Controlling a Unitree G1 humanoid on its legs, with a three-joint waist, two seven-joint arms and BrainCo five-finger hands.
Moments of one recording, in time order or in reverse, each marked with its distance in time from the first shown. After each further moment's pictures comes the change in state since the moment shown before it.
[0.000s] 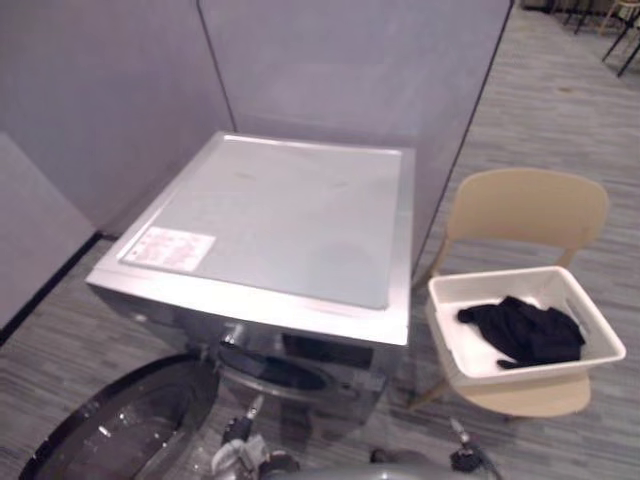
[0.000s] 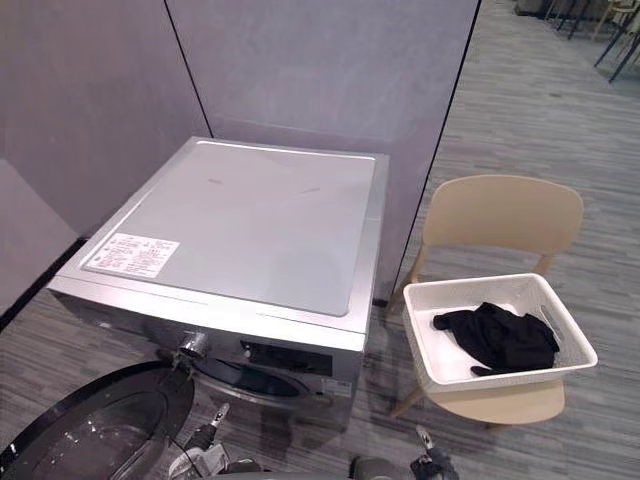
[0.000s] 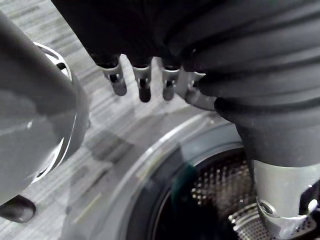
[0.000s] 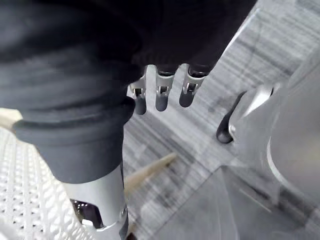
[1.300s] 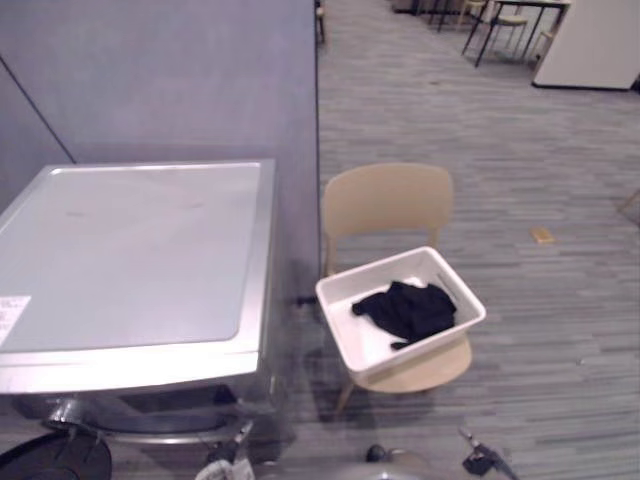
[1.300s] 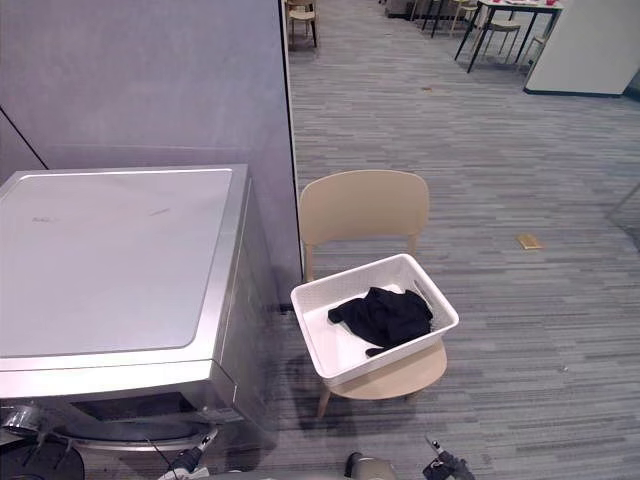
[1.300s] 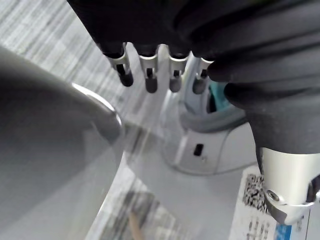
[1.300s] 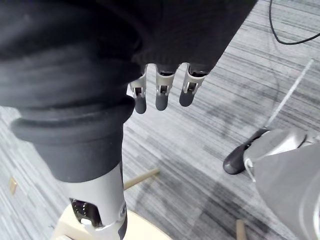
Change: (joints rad) left arm 0.047 0.111 -0.110 0.119 0.000 -0.002 0.029; right arm -0.007 -0.118 0.038 0.123 -0.098 -0.014 0.002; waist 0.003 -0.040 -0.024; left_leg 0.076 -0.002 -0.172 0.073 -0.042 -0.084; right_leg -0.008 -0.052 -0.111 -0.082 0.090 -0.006
